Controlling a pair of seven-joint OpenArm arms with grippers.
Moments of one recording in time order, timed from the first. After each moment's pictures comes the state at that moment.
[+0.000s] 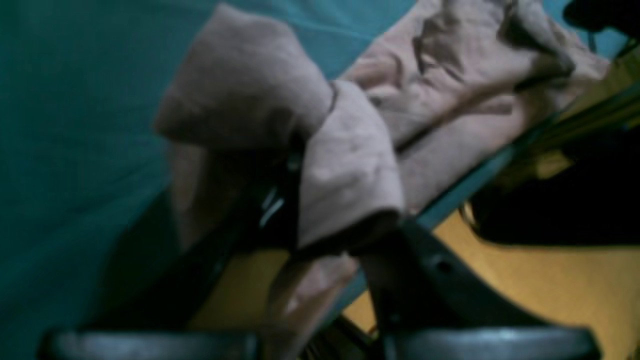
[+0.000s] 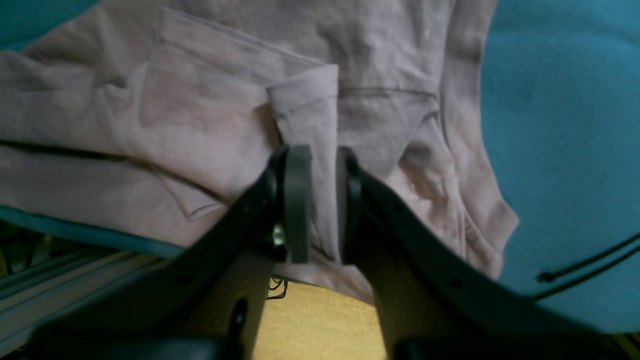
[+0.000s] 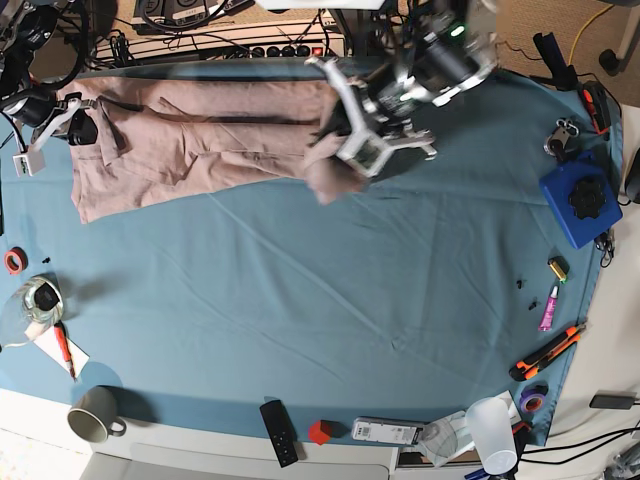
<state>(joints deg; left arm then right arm) 23.5 0.6 21.0 126.3 -10.4 -18.7 53.9 -21.3 26.3 49.0 99.8 57.4 37.6 -80.0</state>
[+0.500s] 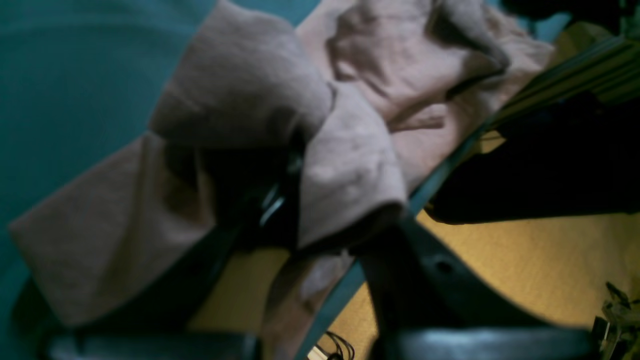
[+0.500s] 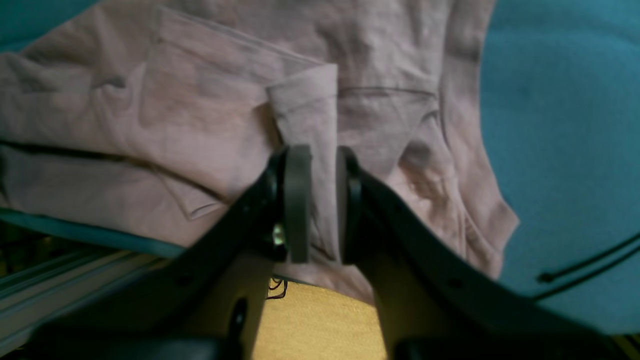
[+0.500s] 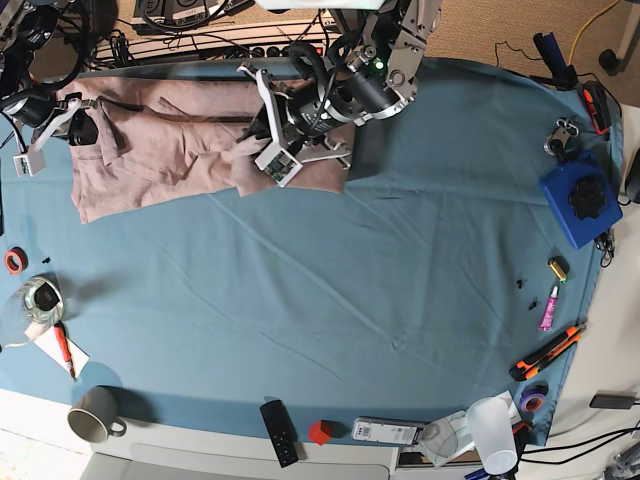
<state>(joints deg) 16.5 8.7 29.5 113.9 -9.5 -18.7 54.4 -21.3 26.3 49.1 99.8 57.4 37.6 -79.9</state>
